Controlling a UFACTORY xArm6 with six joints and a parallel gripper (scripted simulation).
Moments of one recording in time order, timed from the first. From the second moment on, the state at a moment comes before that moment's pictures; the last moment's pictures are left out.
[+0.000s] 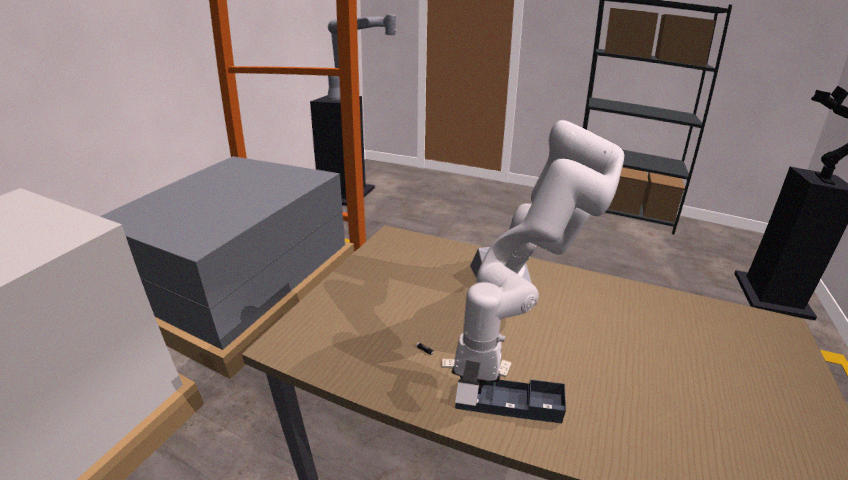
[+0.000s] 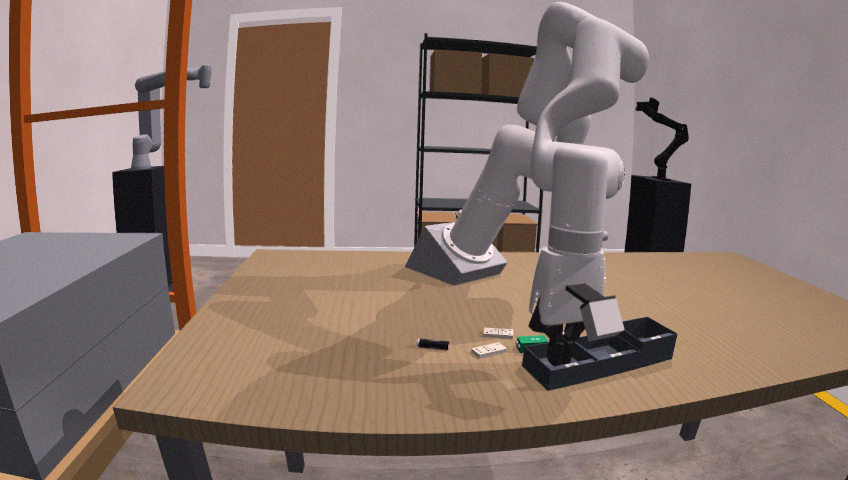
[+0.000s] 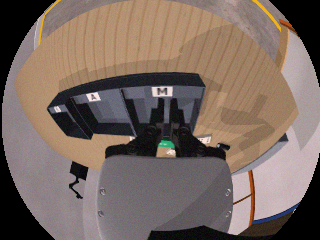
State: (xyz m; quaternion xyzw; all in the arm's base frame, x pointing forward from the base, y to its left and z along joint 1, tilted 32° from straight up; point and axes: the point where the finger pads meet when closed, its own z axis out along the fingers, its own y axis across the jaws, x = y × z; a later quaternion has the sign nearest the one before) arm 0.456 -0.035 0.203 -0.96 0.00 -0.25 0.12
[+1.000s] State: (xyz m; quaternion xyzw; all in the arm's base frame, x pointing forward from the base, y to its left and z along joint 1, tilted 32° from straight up) arm 0.434 -0.047 0.245 -0.96 0.00 -0.25 0.12
